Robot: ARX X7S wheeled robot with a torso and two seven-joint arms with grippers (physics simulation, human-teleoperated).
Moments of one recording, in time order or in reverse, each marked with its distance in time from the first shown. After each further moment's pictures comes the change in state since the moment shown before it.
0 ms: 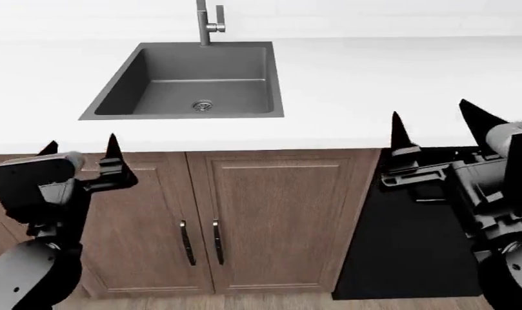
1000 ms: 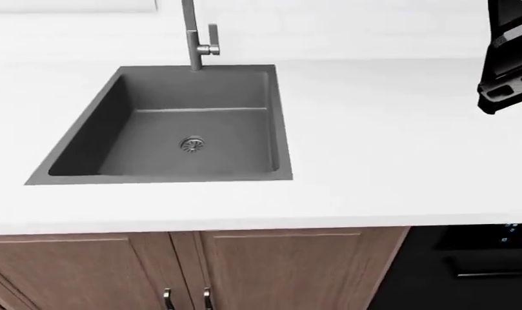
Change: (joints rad) left arm -0.022 -0.388 -0.225 0.209 -0.201 0.134 -0.068; right arm 0.999 0.265 -0.098 -0.102 0.559 0.635 0.071
